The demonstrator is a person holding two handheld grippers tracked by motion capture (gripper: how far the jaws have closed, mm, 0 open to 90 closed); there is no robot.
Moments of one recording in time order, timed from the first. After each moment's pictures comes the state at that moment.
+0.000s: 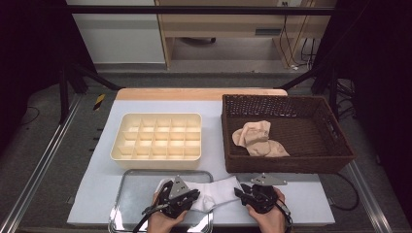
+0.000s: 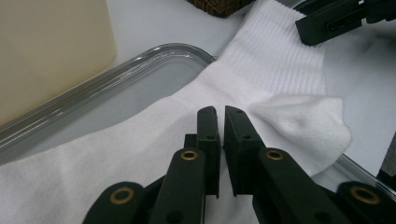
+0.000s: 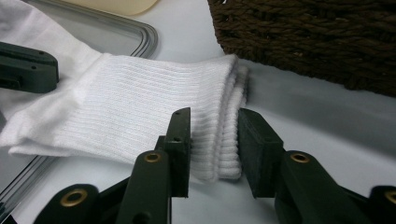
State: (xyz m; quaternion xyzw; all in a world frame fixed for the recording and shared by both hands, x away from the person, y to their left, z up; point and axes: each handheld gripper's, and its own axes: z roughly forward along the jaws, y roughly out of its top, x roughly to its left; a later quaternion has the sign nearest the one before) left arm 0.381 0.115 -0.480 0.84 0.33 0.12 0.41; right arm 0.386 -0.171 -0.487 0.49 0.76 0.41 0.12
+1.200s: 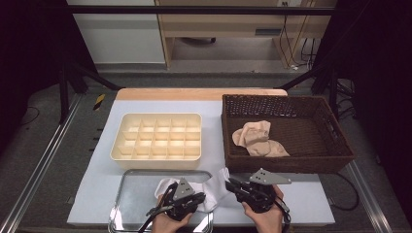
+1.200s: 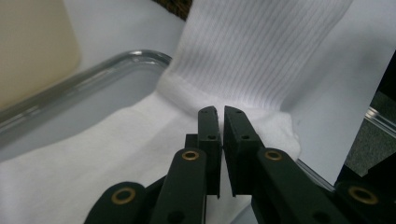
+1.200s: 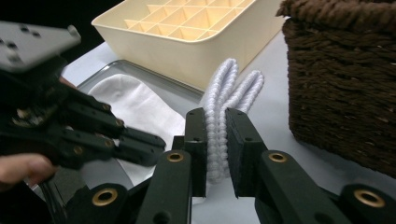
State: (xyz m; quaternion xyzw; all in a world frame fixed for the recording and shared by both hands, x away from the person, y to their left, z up) left arm 0.376 0.108 -0.471 0.83 0.33 0.10 0.43; right arm 0.374 -0.153 -0.437 0.42 0.74 0.51 0.10
